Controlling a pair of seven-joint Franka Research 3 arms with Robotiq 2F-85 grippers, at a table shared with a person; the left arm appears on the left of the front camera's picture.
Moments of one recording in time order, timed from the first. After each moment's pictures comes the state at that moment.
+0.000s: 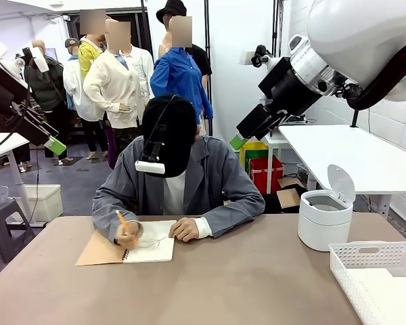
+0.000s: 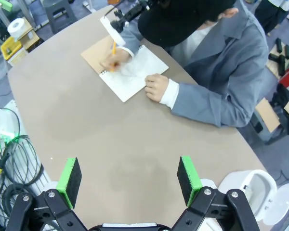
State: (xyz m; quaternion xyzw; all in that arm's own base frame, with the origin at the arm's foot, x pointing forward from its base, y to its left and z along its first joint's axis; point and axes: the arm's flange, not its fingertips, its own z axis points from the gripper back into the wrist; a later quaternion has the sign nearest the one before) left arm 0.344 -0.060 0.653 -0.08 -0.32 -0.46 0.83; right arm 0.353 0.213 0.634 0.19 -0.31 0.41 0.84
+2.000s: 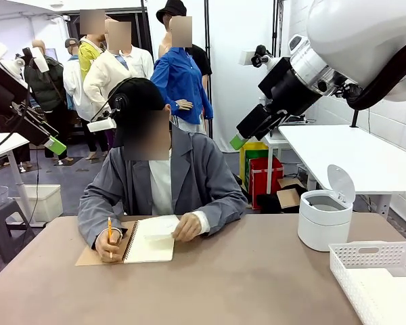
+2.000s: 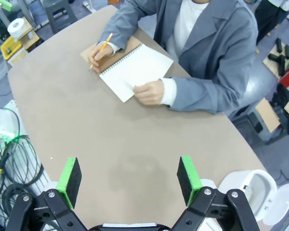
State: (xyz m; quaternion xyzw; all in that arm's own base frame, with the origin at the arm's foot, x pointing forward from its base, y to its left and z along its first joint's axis) left arm 0.344 -0.060 0.653 -0.08 -0.32 -0.46 0.83; right arm 0.353 0.213 0.634 0.19 -0.31 0.41 0.84
